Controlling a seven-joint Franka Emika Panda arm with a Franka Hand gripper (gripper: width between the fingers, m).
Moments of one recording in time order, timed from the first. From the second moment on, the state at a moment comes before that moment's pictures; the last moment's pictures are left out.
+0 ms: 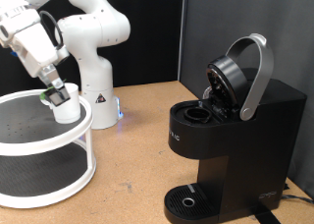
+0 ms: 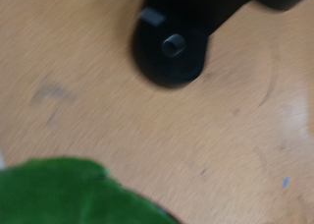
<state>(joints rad) 0.28 -0.57 -0.81 -2.59 0.23 2.31 -1.62</state>
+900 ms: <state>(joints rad) 0.43 -0.43 -0.80 -2.39 0.33 2.06 -1.46</state>
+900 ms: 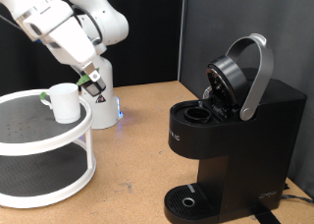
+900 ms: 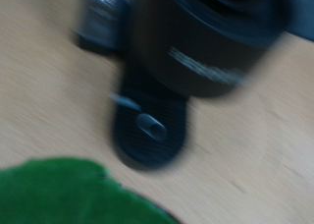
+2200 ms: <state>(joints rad) 0.54 -0.38 -0.72 -2.18 0.53 1.78 -1.32</state>
